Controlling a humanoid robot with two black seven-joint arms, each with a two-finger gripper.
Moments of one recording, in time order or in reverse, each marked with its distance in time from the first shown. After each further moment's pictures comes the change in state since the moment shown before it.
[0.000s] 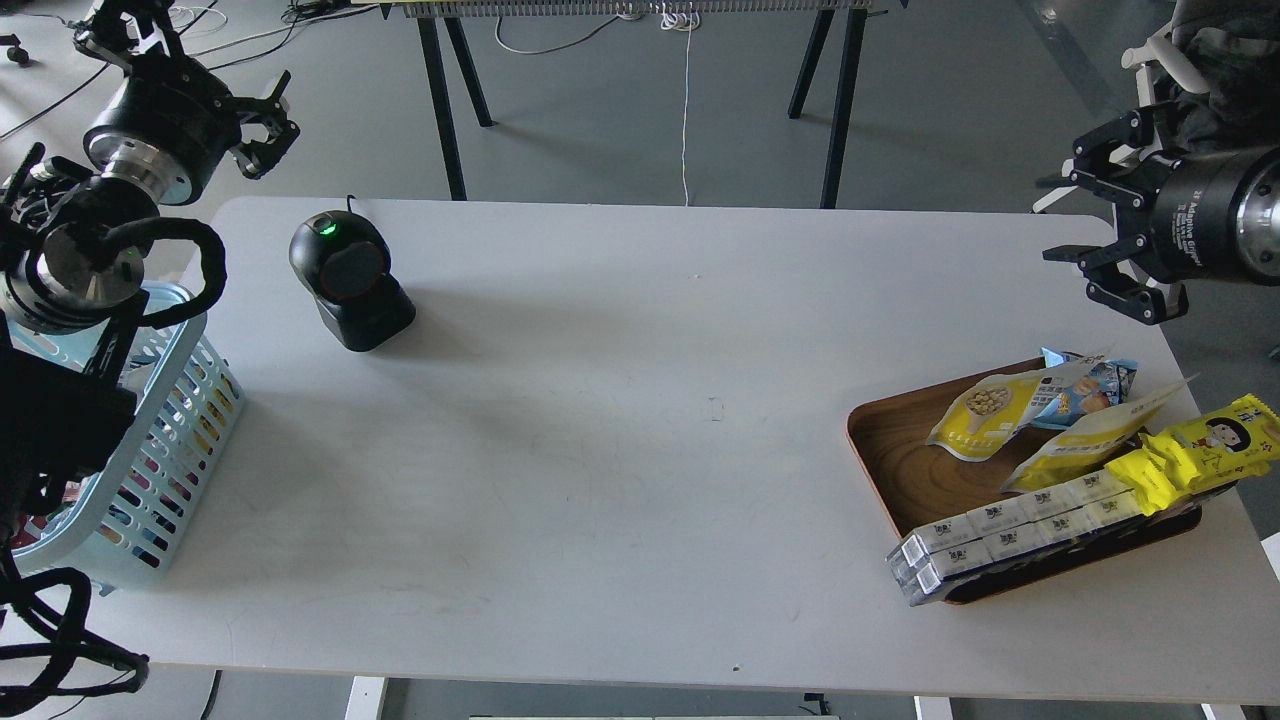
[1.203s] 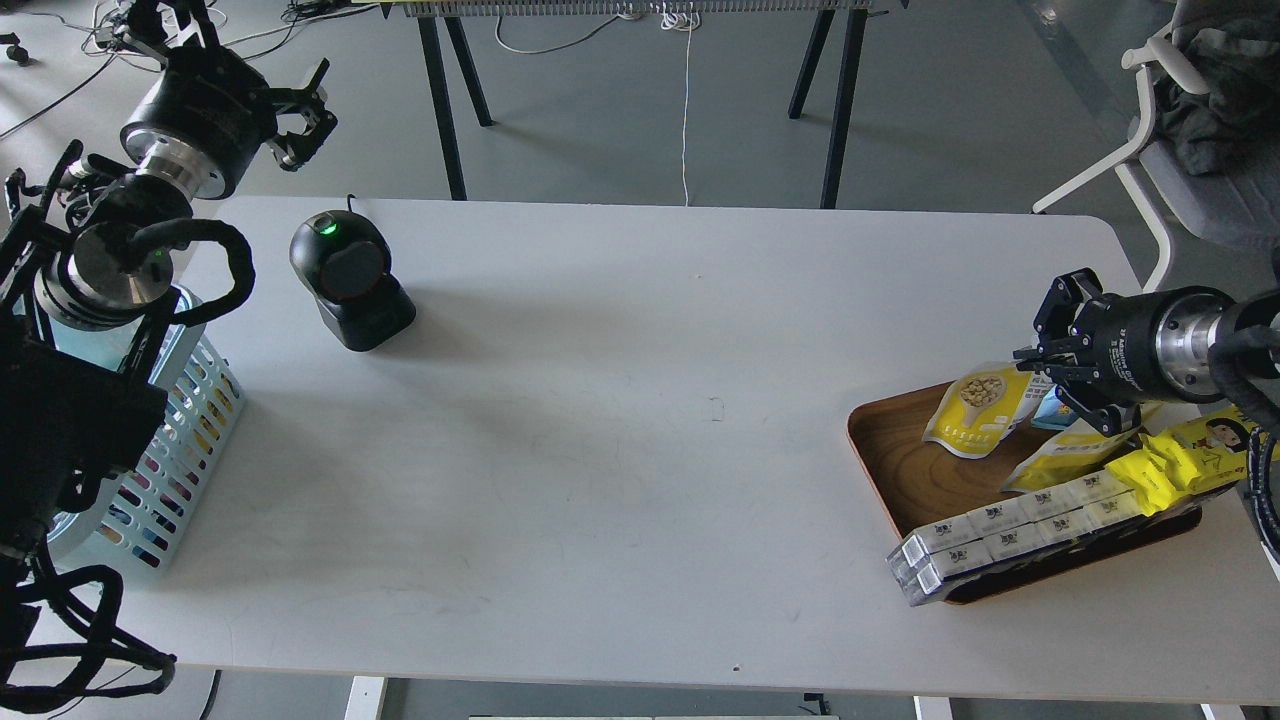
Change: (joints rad) left arm -0.003 -0.066 -0.012 -0.017 -0.008 -0.051 0.000; right arm -0.244 0.164 -0.082 -0.052 -0.001 -0.001 0.082
